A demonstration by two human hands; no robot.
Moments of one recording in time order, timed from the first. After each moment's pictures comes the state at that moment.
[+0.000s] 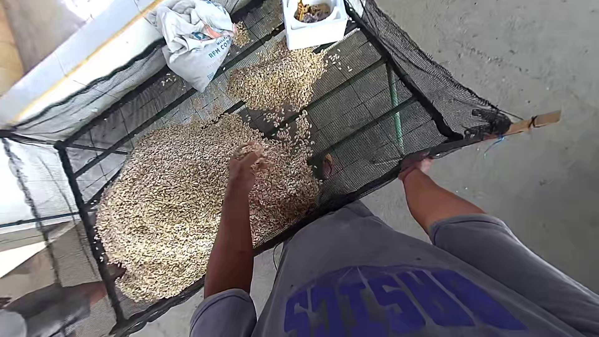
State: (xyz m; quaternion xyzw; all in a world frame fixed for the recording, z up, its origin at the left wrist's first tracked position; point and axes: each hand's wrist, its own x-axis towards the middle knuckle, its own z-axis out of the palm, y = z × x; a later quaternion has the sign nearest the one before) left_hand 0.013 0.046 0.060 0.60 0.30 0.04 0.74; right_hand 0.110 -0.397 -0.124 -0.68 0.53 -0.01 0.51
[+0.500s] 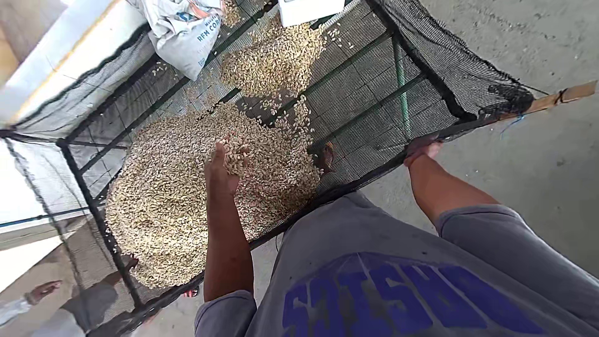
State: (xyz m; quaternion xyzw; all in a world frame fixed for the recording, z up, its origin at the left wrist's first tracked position) left_hand -0.009 0.067 0.085 0.54 0.33 0.10 0.77; right_hand 0.114 -0.405 -0.140 -0.70 0.53 0.00 0.48
